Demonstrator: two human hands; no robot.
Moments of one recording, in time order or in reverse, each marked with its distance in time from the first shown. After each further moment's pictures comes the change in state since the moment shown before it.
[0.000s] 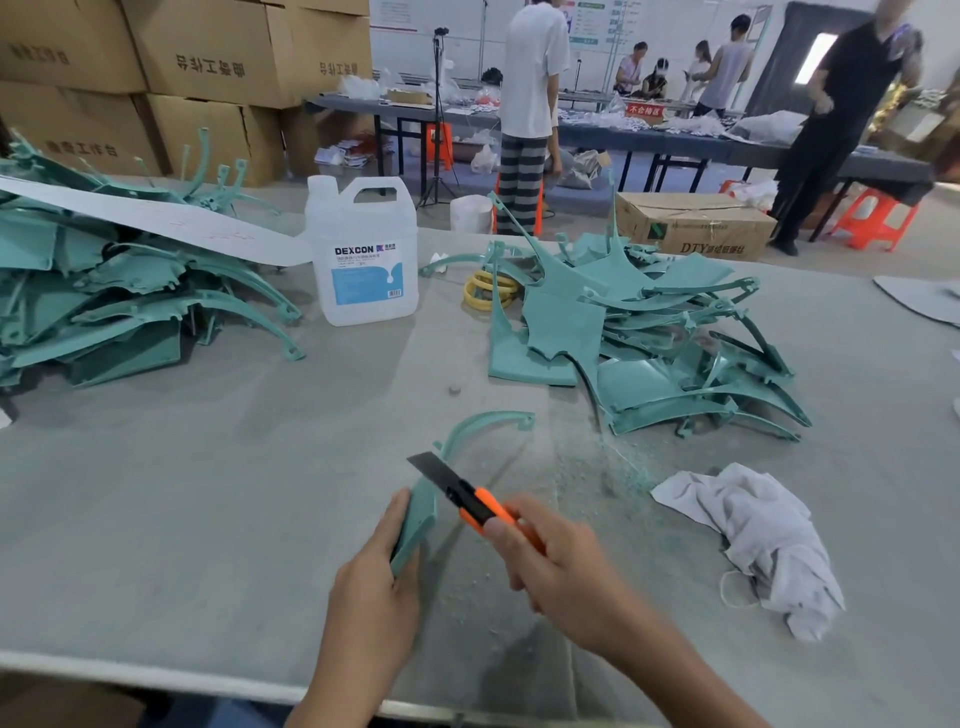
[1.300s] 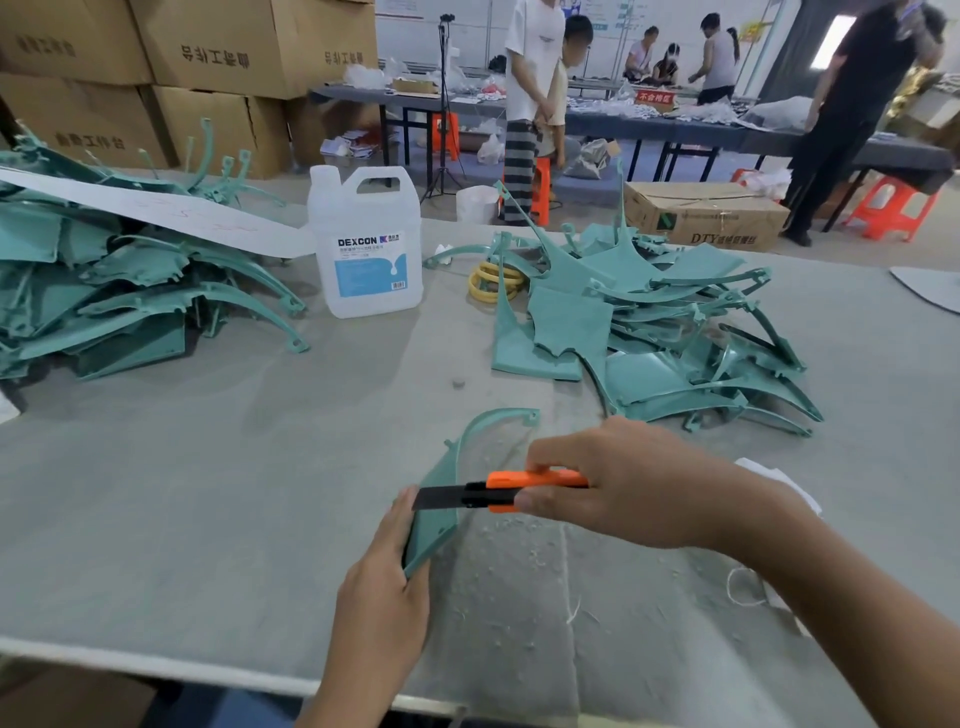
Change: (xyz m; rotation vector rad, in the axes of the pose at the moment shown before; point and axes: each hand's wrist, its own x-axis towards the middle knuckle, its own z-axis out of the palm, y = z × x) left_hand -0.010 0.009 0.002 0.078 -0.014 0.026; right_hand 0.030 -0.078 -0.096 -0.800 -0.370 -0.112
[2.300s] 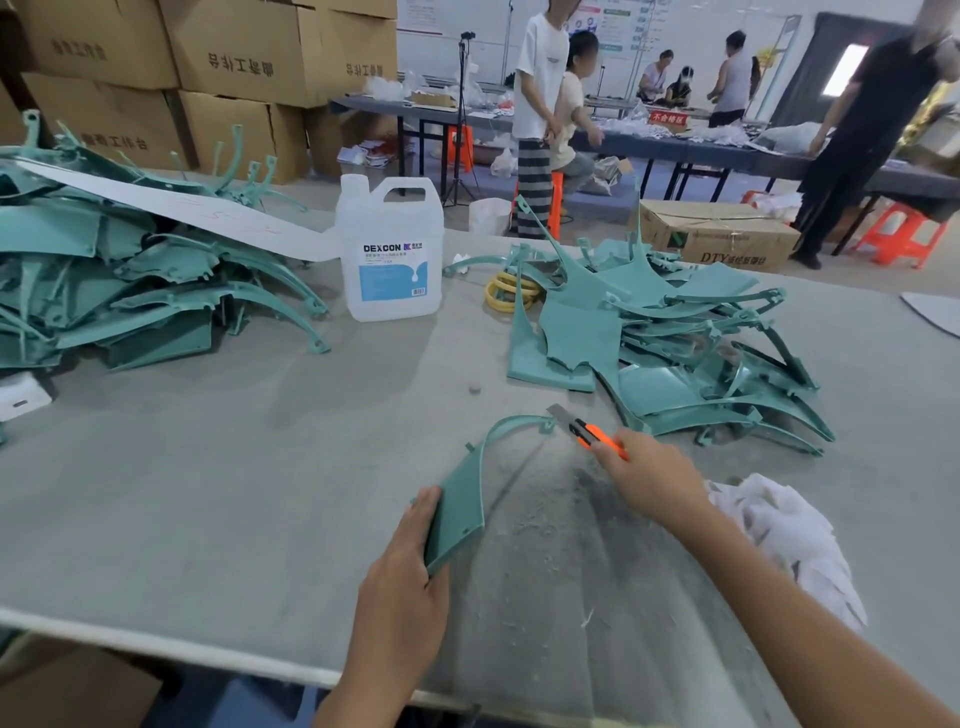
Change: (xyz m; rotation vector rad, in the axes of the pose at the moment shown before) left_hand 0.002 -0.008 0.001 -0.004 -0.016 0.071; right_hand 0.059 0.095 0.091 0.122 0.283 0.618
